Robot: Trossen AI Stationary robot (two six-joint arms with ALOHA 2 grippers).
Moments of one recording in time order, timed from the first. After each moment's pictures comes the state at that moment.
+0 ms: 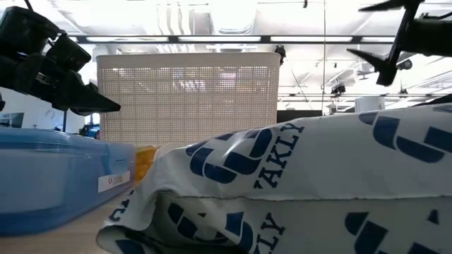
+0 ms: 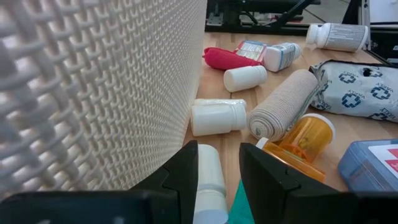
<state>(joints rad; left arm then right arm) 0.05 0.36 0.01 0.02 -0.06 -0.03 0.00 0.12 0.01 0.58 0.48 0.96</state>
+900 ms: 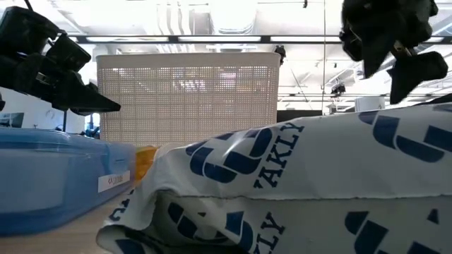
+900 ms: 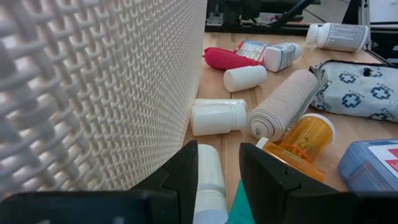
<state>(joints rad) 0.05 0.36 0.01 0.02 -0.06 -0.03 0.23 1.20 0.85 -0.80 -0.07 1.27</state>
